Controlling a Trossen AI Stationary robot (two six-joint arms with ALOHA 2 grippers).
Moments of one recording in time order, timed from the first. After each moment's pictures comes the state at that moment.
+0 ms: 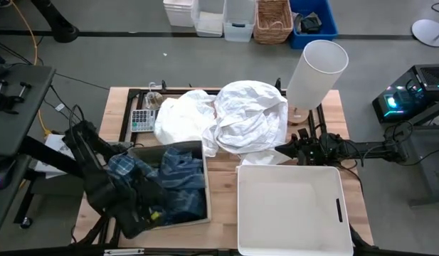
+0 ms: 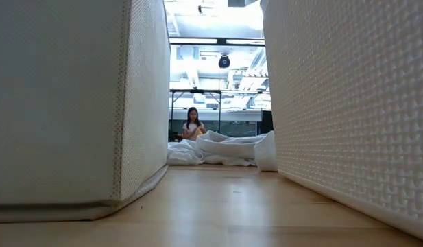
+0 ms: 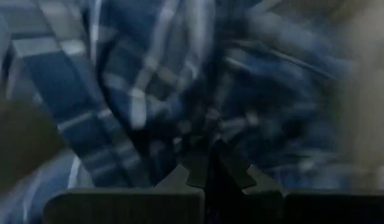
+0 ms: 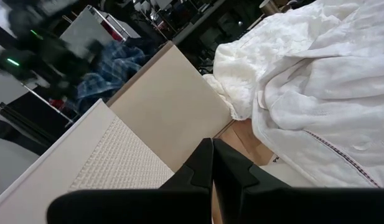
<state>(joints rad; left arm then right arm) -0.88 1.62 1.68 -1.53 -0.47 -1.24 0.01 0.12 0.01 0.03 0.05 0.72</state>
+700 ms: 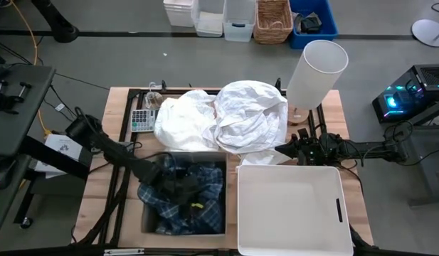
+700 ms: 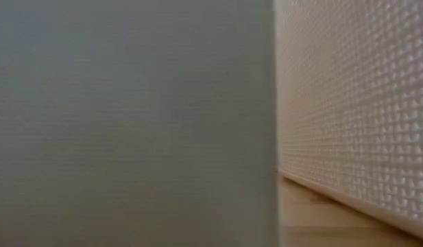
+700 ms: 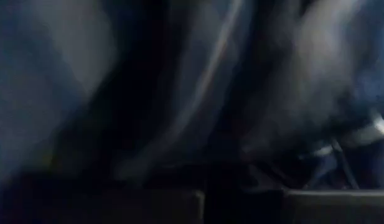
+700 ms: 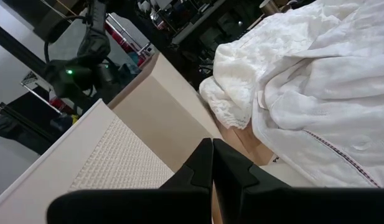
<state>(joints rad) -0.53 1.57 1.00 -0.41 -0.10 -0.91 0.01 0.12 0.01 0.03 0.05 0.72</state>
